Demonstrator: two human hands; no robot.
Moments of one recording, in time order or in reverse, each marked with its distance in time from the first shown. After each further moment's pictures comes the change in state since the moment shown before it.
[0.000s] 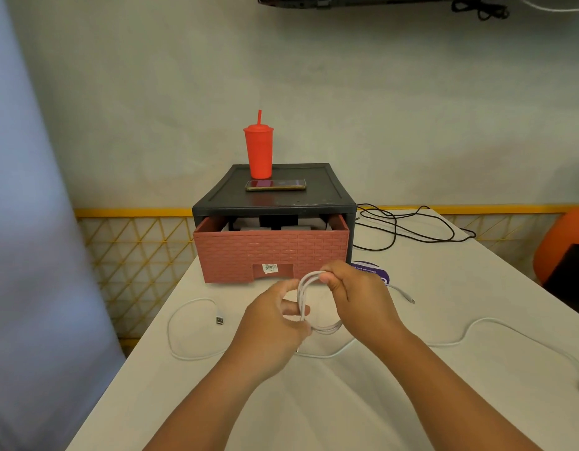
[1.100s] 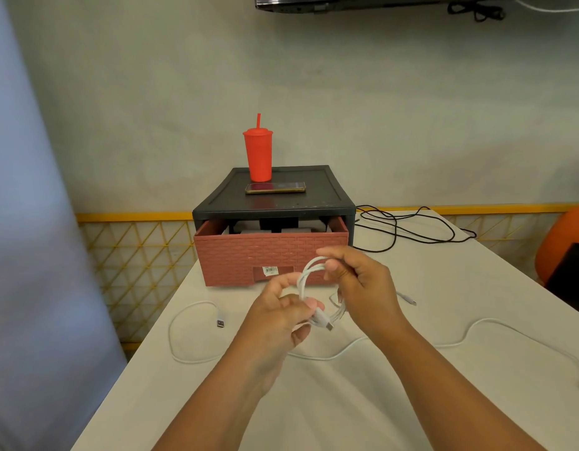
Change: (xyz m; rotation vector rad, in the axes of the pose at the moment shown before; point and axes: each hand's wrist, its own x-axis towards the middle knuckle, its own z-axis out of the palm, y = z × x) left_hand -0.008 0.018 0.005 -0.558 -0.027 -0.131; right_hand 0.005 -0.006 -0.006 0.724 0.144 -0.023
